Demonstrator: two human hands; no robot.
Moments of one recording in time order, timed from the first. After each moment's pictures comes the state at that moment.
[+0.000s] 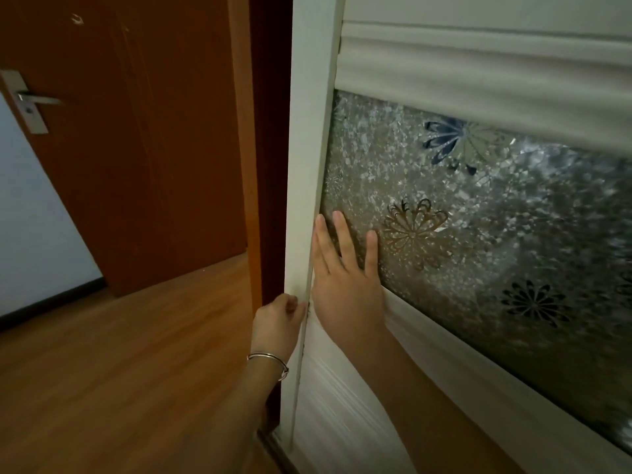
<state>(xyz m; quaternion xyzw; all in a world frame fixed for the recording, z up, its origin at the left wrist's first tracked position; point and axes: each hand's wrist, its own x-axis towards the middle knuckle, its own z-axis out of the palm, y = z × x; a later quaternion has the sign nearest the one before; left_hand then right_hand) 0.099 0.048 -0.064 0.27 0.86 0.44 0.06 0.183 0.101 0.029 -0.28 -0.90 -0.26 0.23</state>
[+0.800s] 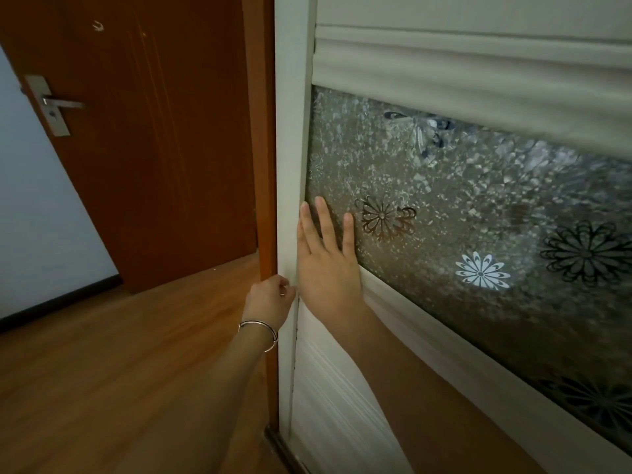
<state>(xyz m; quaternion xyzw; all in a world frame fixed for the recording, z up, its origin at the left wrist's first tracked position) 0.060 0.047 -0.042 0.27 0.89 0.35 0.07 0.146 0.095 0.042 -0.22 -0.93 -0.25 0.18</state>
